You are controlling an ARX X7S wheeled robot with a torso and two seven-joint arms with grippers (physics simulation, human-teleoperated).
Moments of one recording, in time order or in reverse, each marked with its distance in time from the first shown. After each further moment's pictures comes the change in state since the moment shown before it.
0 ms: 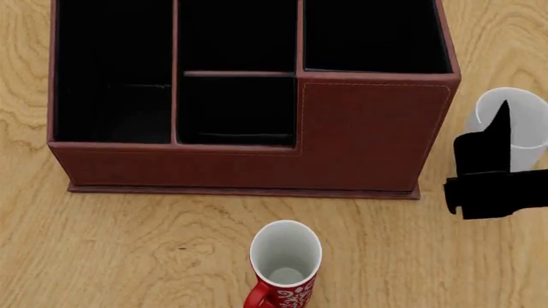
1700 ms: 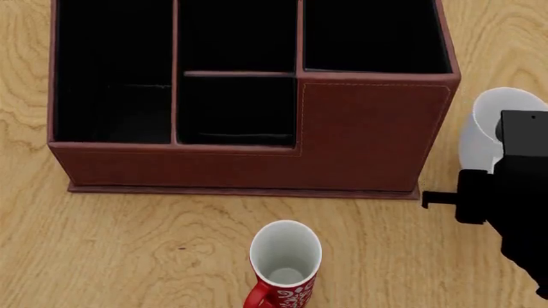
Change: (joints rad) left arm -0.073 0.022 0.038 -0.030 0.009 -0.082 -0.014; right arm 0.061 -0.551 -0.382 1.393 -0.721 -0.322 -0.907
